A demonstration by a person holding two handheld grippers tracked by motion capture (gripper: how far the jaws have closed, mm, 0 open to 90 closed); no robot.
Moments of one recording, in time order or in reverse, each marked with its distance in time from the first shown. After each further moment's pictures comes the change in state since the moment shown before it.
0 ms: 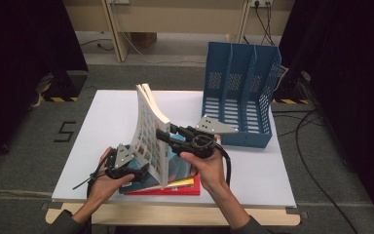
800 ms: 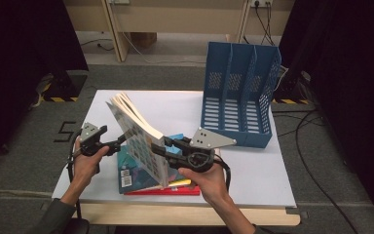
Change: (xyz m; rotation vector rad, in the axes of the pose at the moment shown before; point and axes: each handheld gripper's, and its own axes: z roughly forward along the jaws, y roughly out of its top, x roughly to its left) left arm 0.092 0.004 -0.010 -0.182 0.086 -0.330; right arm 0.034 -0.002 -0.011 0.051 0.044 -0.124
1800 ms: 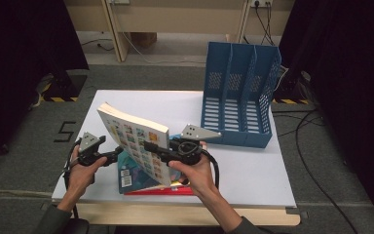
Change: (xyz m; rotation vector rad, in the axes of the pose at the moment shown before) left arm -0.002 -0.025 -0.014 0.085 -0.001 0.010; right arm -0.024 -0.024 0.035 0.035 0.050 0.201
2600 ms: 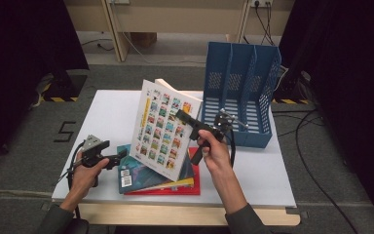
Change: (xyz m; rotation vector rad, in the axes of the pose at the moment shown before) left arm 0.002 -0.013 0.011 0.064 -0.063 -0.049; right arm -0.085 0.009 -0.039 -0.326 -0.059 0.546
